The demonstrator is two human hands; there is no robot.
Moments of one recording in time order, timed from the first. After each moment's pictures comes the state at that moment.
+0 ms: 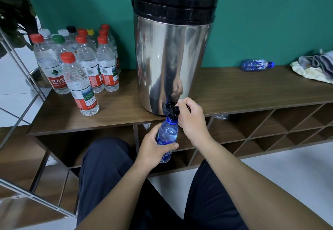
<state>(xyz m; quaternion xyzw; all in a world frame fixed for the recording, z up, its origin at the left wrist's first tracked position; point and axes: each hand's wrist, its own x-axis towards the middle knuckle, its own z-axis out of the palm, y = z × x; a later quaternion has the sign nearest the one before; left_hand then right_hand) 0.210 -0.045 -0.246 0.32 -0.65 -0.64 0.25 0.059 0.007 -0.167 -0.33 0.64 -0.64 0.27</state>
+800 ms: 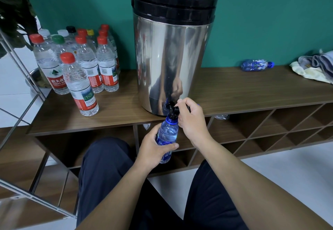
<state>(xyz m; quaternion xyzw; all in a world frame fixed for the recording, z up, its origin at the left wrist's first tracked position) 0.211 -0.041 -0.236 0.32 -0.64 -0.64 0.26 0.060 0.010 -0.162 -0.34 0.65 -0.63 0.26</state>
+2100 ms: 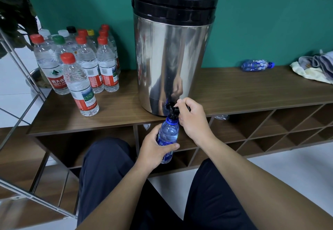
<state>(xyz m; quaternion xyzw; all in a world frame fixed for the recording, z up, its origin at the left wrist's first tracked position) 0.209 -0.040 -0.240 0.32 -0.65 -0.64 0.26 0.053 0.011 -0.159 -0.37 0.68 -0.59 0.25</state>
